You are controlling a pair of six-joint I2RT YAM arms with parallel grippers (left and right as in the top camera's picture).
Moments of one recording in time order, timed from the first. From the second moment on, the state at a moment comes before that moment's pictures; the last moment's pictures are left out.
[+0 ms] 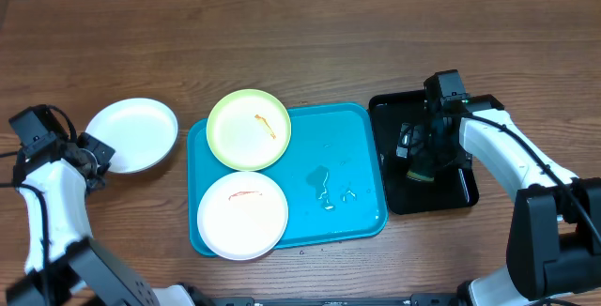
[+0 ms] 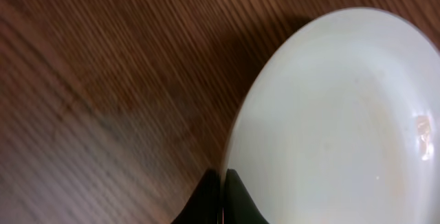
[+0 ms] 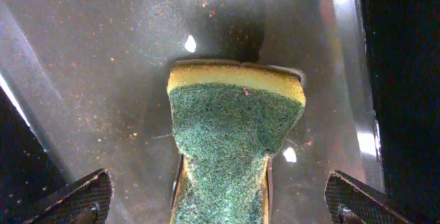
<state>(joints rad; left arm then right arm) 0.62 1.55 1.03 -0.64 -0.01 -0.43 0.15 1.72 1.07 -0.82 0.01 0.35</state>
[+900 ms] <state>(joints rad) 0.66 1.64 1.07 -0.71 0.22 -0.34 0.15 1.72 1.07 -0.82 0.01 0.35</state>
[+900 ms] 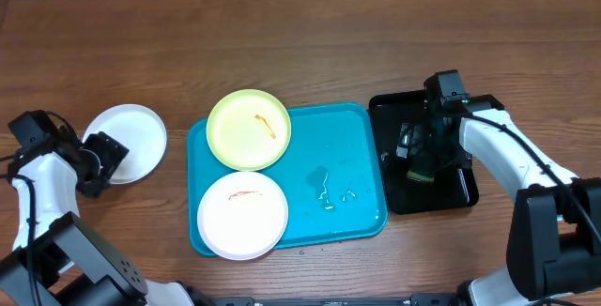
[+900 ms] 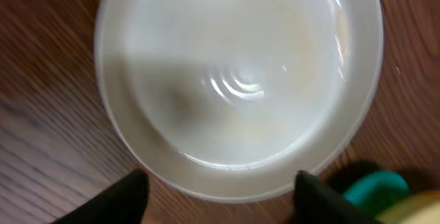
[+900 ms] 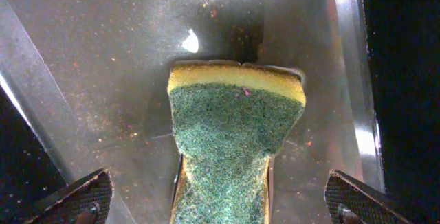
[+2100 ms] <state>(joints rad) 0.20 1.76 1.06 -0.80 0.06 -0.09 0.15 1.72 1.07 -0.82 0.01 0.35</state>
